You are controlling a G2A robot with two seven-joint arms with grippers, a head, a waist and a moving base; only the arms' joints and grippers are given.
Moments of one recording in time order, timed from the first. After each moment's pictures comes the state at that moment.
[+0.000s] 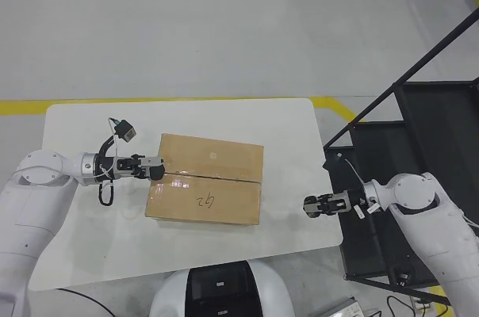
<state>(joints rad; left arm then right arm) 0.80 -0.97 -1.02 -1.04 -0.55 -0.40 -1.42 -1.45 -0.78 1.51 -1.58 0.18 -0.43 1.39</state>
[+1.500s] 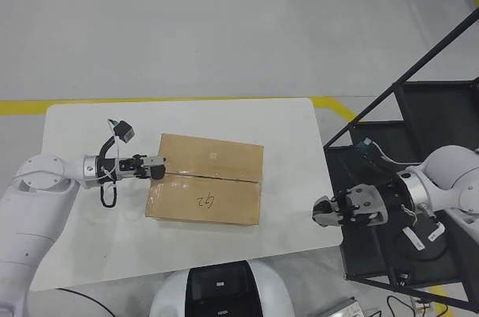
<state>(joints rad) 0.87 -0.96 -1.08 -1.13 -0.49 -0.35 -1.33 -1.56 -0.30 1.64 -2.10 0.52 -0.66 1.16</state>
